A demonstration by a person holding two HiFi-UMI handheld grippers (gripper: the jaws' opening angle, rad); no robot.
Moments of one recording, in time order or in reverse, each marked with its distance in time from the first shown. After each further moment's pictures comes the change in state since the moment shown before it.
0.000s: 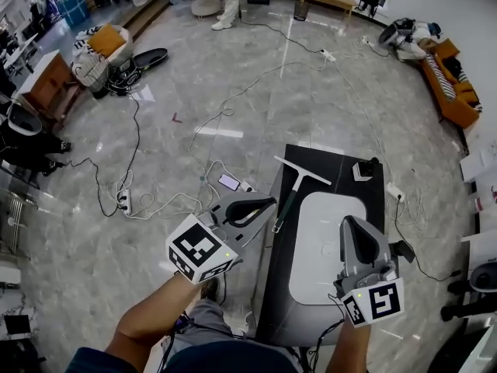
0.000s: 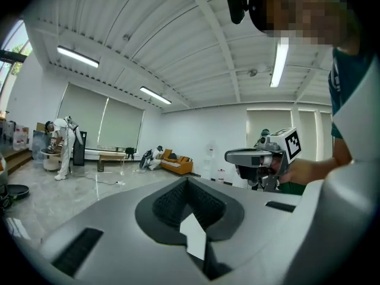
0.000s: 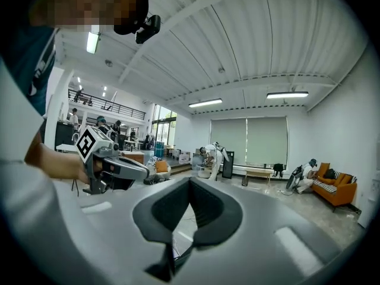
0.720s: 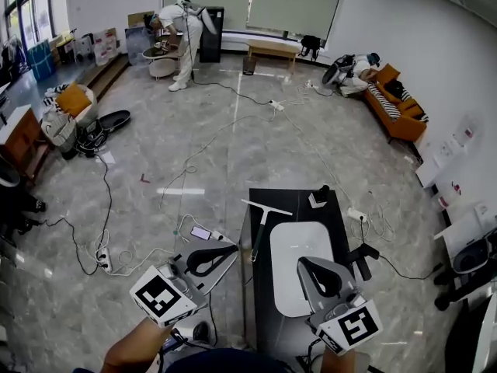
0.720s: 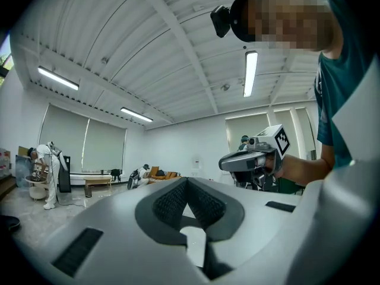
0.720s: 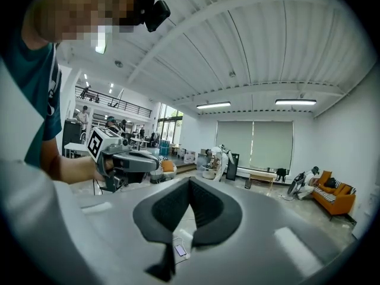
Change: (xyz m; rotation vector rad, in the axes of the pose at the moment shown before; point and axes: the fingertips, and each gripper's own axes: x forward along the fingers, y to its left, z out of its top) left arm -0.087 -0.051 0.072 0.166 -0.144 -0.140; right arm -0.044 0.087 0.071 -0.073 0.022 0.024
